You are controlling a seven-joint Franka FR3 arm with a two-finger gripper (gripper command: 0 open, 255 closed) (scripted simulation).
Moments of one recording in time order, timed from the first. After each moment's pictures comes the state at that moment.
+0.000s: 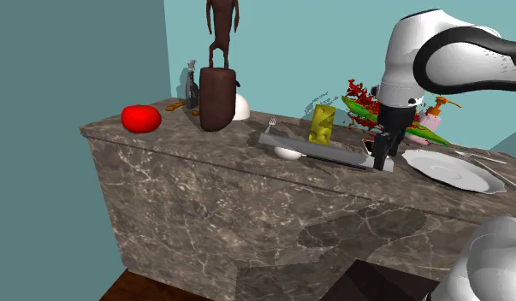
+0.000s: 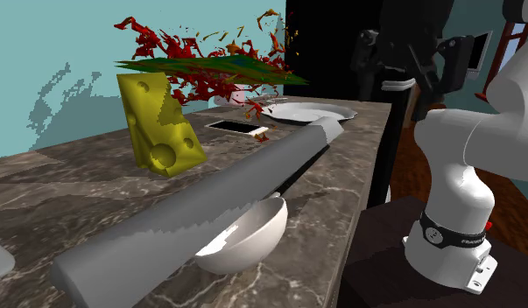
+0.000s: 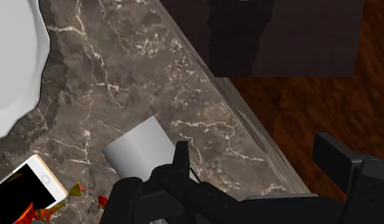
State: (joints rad) arm 0.01 -0.80 0.05 -2.38 -0.11 1.48 -0.01
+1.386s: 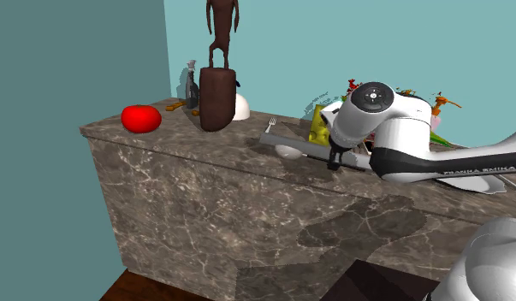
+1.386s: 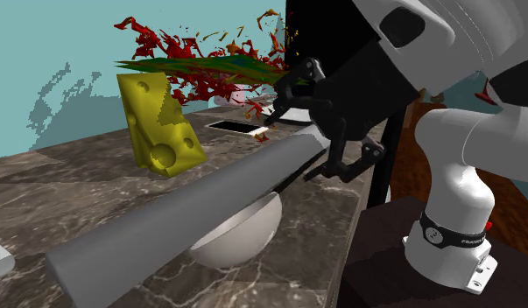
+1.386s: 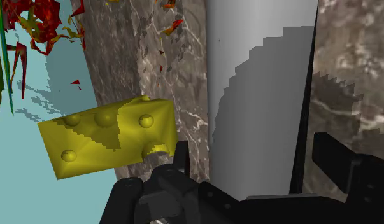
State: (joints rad) arm -0.03 -0.65 0.24 -2.63 -0.76 2.23 0.01
